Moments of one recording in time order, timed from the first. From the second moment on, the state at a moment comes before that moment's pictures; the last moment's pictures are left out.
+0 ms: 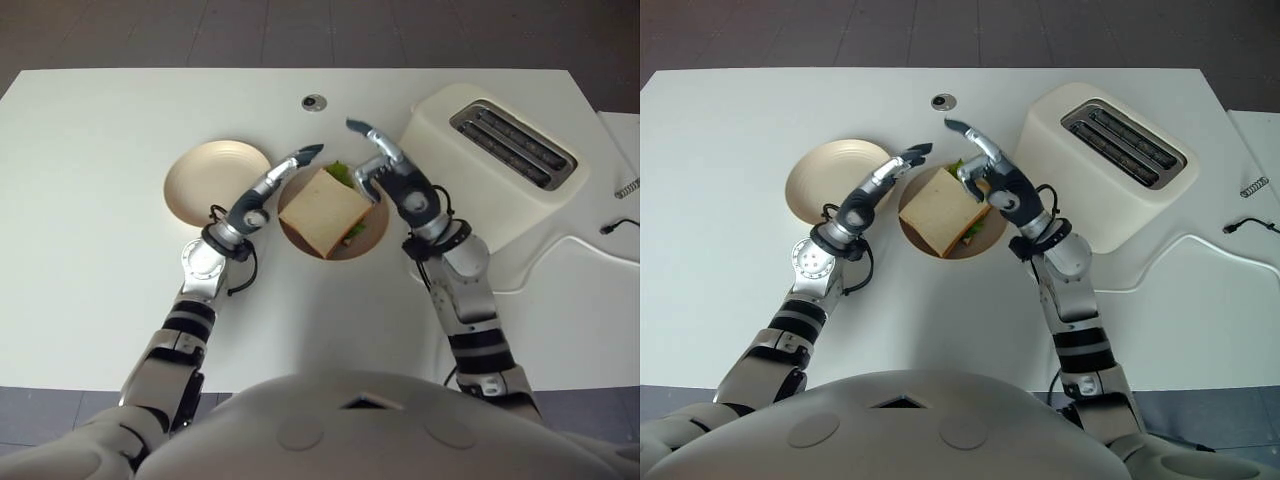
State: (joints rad) left arm -0.16 0.22 -0.21 0.45 -0.32 -0.97 -0.65; right arm 0.00 -0.20 0.16 -0.16 0.28 -0.37 0.59
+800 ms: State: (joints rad) left arm -0.24 0.29 -0.28 0.74 0.24 -0.86 -0.49; right arm -0.09 -0.40 0.23 0.42 -0.21 -0.67 0.54
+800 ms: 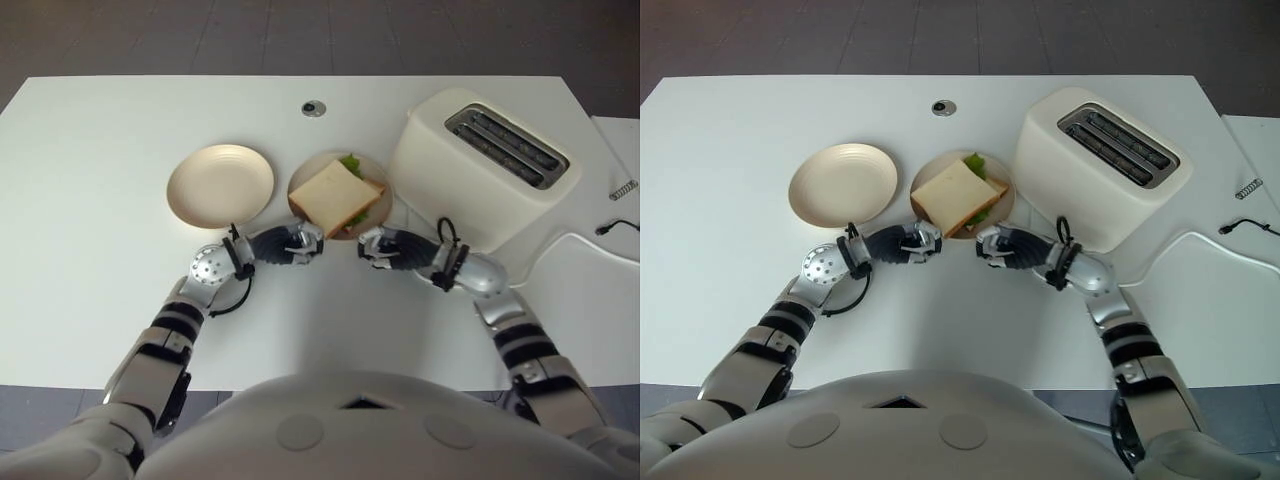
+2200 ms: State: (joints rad) left arm 0.26 -0.01 -0.07 -0.01 -1.22 0.29 -1.42; right arm 0.30 -0.12 0.02 -0.04 1.21 0.43 1.43
